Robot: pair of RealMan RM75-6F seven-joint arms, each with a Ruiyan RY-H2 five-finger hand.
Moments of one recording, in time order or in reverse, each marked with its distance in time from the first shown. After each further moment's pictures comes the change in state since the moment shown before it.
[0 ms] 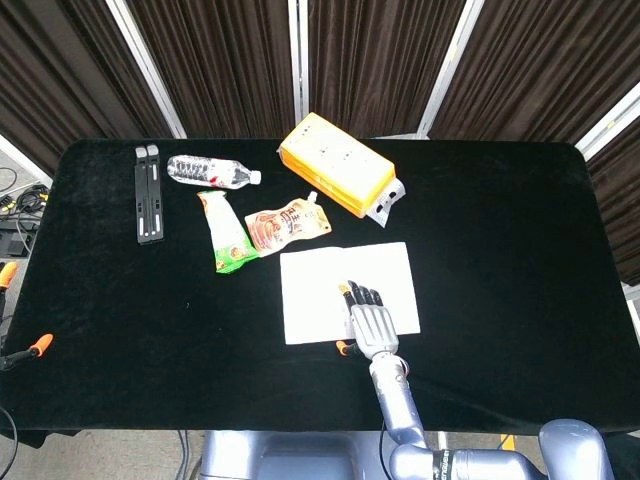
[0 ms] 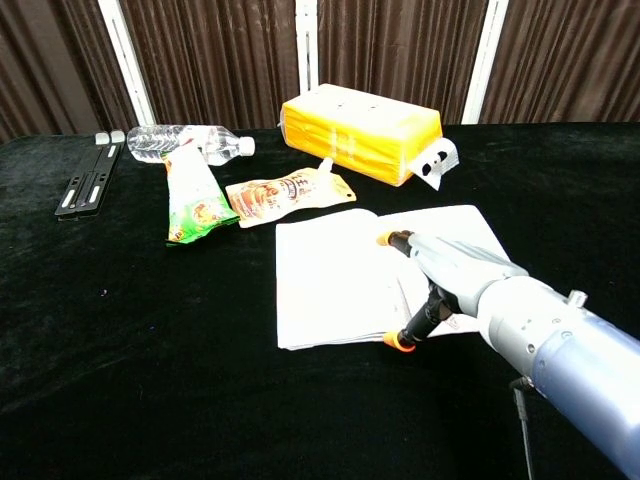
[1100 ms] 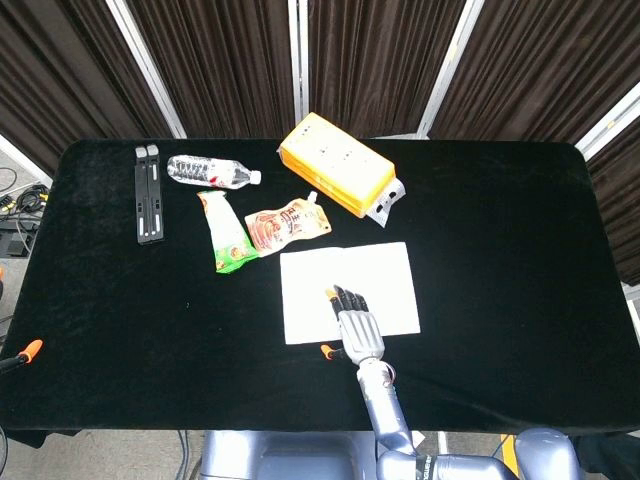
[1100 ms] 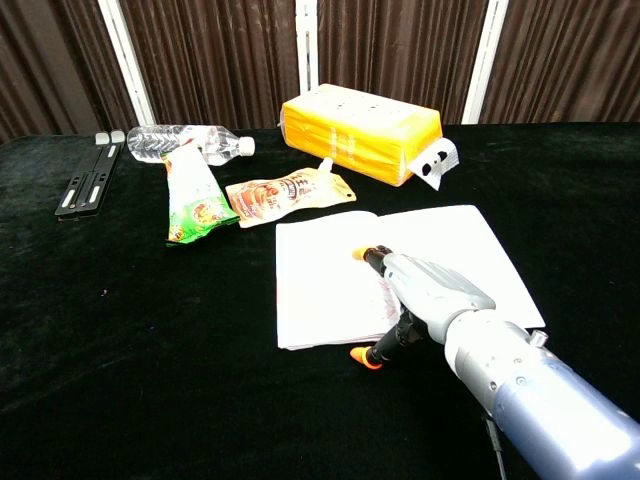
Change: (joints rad) left arm 0.028 0.021 0.011 -0.005 0.002 0.020 -0.033; right arm -0.020 -0.135 -0.026 0.202 -0.142 -0.030 0.148
